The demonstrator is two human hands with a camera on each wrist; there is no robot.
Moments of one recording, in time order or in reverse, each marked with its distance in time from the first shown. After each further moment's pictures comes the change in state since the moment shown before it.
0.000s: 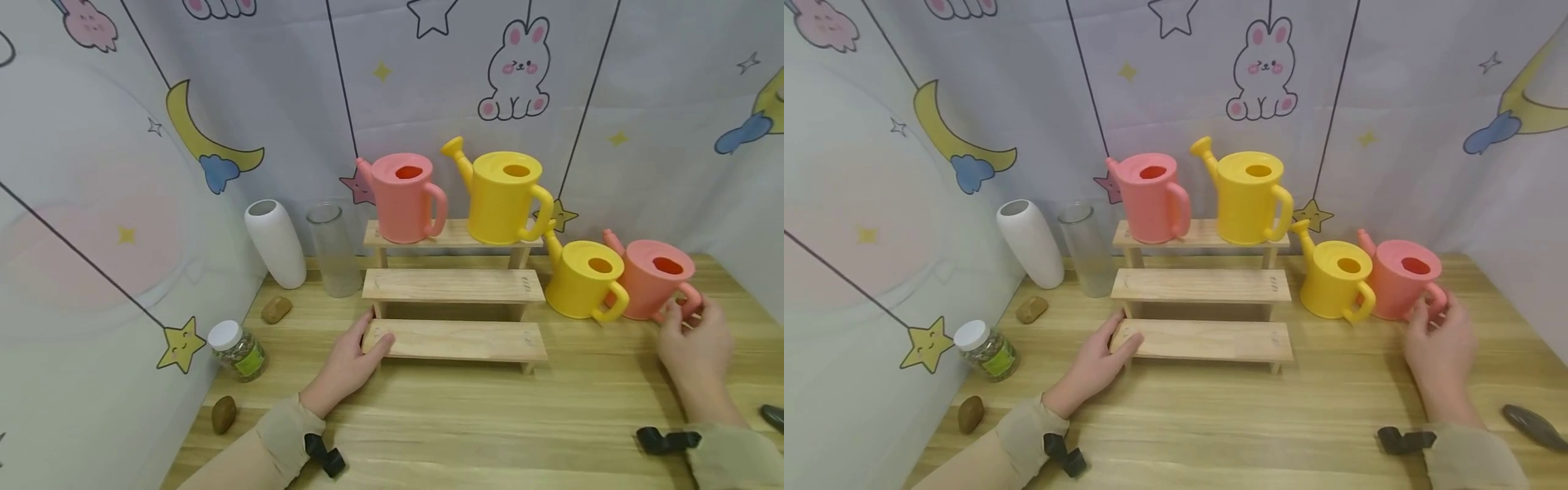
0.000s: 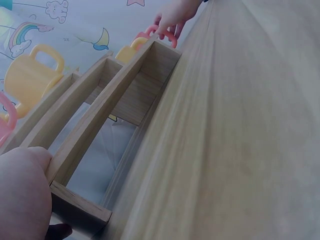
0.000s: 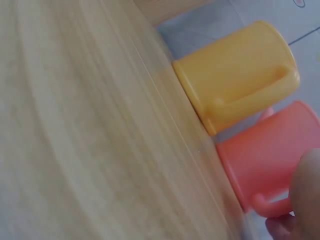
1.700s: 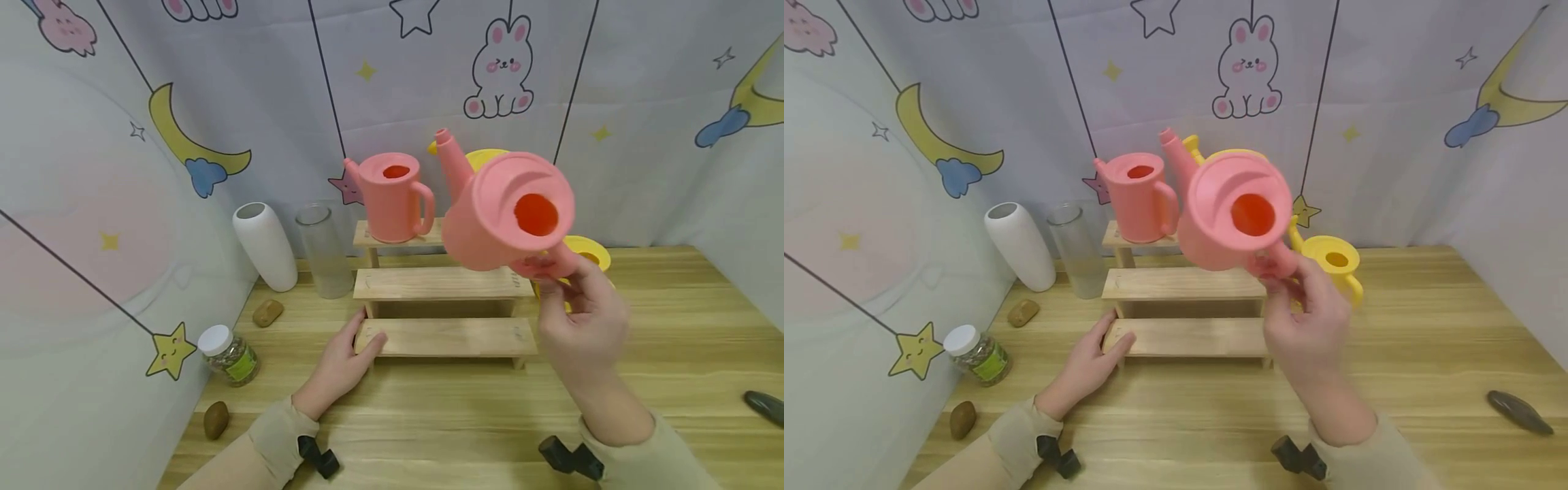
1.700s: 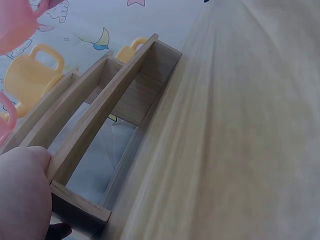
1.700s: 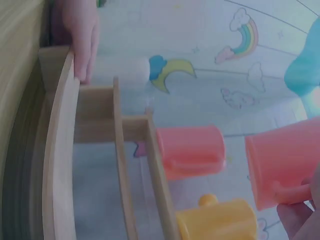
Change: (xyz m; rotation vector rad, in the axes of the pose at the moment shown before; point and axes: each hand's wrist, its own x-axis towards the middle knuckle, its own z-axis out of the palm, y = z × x) left_hand 0.000 0.003 -0.003 0.005 -0.020 -0.002; right_hand -0.143 -0.234 -0.027 0.904 0.174 -0.777
